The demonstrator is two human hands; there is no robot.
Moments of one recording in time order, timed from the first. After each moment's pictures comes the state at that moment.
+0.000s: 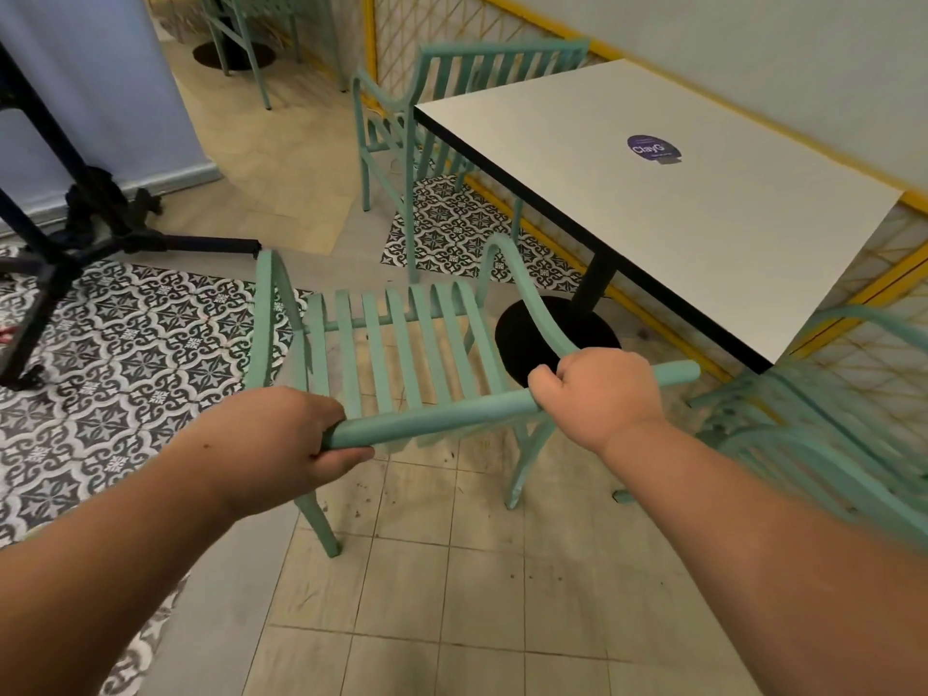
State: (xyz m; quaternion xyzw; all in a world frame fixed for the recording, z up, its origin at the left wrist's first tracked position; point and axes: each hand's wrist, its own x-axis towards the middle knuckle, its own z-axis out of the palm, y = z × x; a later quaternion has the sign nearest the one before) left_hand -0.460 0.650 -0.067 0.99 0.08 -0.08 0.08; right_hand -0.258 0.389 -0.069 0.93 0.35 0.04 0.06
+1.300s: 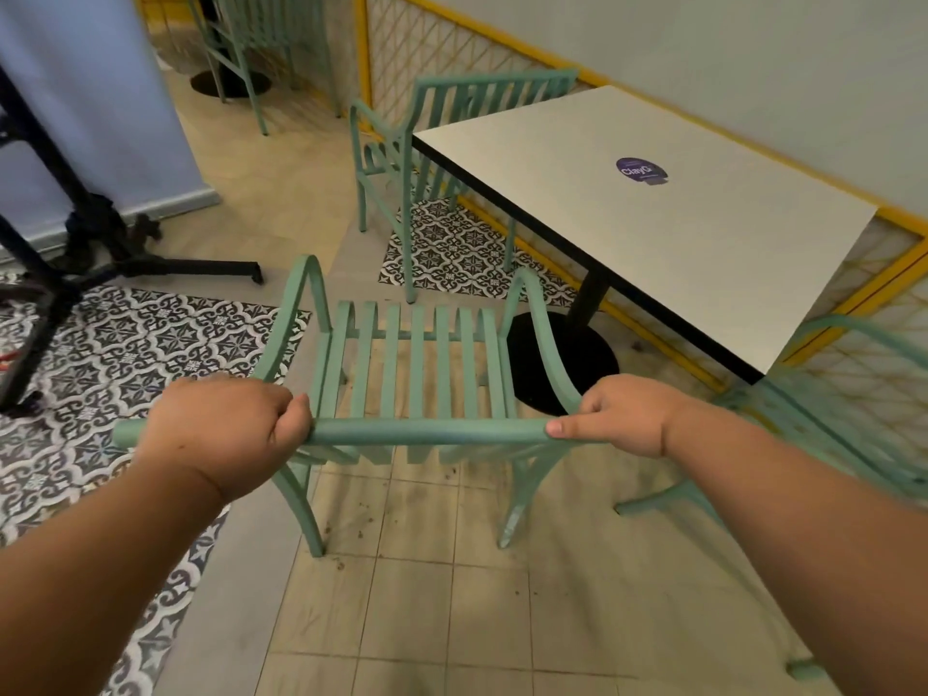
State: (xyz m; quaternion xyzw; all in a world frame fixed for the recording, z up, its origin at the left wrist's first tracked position) left_hand -0.461 0.700 -0.082 0.98 0.19 0.04 -0.04; right_hand -0.236 0.362 -0.041 0.90 0.34 -0.28 -0.03
